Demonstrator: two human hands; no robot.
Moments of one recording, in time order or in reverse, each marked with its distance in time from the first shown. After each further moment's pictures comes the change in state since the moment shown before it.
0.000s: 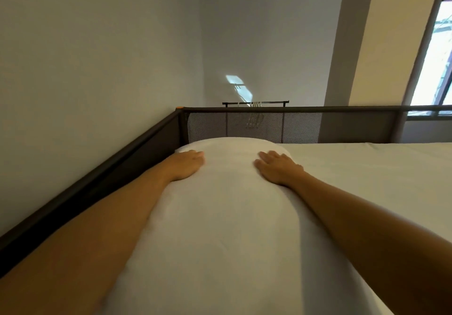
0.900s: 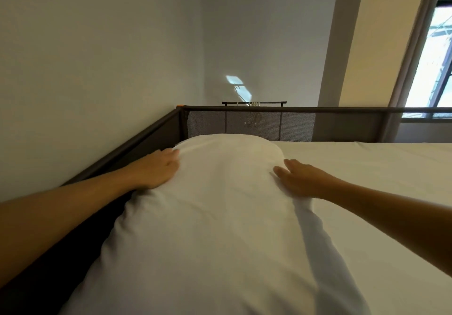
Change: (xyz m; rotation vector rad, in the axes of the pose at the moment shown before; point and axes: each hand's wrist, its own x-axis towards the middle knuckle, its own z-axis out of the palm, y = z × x) left_hand -0.103 -0.011 -0.016 0.123 0.080 0.013; right_hand -0.105 0.026 -0.036 -0.006 -0.029 0.026
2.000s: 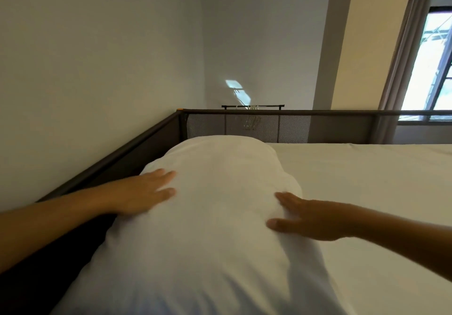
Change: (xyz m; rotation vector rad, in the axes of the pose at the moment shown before) left_hand -0.079 0.005 0.003 0.101 -0.236 0.018; right_hand -0.116 0.016 -0.017 -0.182 -0.430 -0.159
